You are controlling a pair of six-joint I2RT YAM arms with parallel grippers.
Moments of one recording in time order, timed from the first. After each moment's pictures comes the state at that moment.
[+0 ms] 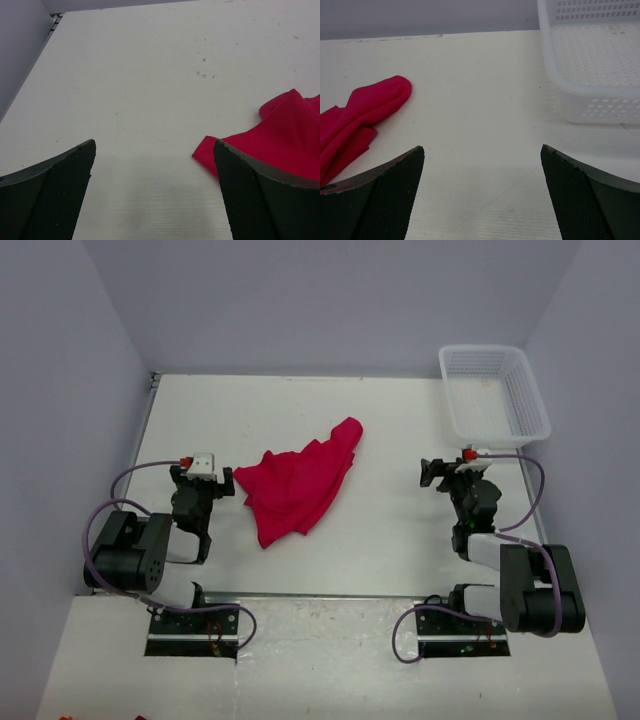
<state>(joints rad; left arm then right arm) -0.06 1.51 0.16 1.27 -0.08 0.09 -0.02 1.29 0.23 1.01 -0.15 0.13</state>
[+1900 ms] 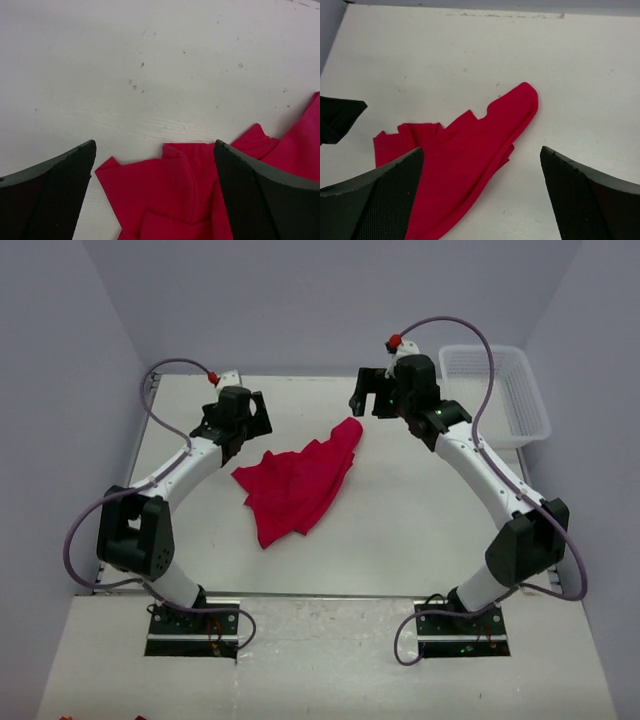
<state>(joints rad) -0.31 1.56 1.17 -0.23 -0.35 -0.43 0.42 1.54 1.47 -0.34 -0.01 0.32</state>
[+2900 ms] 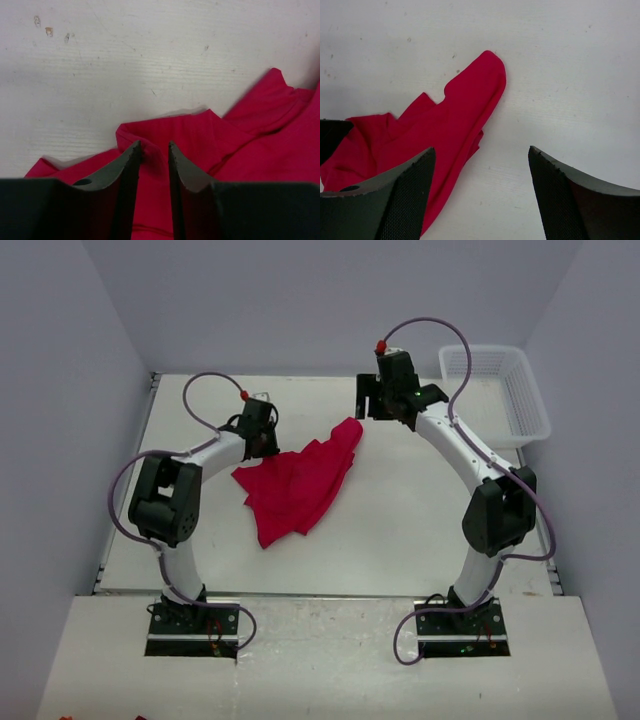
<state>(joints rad) -0.34 1.88 1.27 -0.26 -0.14 -0.44 0.41 1.82 1.70 -0.60 0.12 0.32</state>
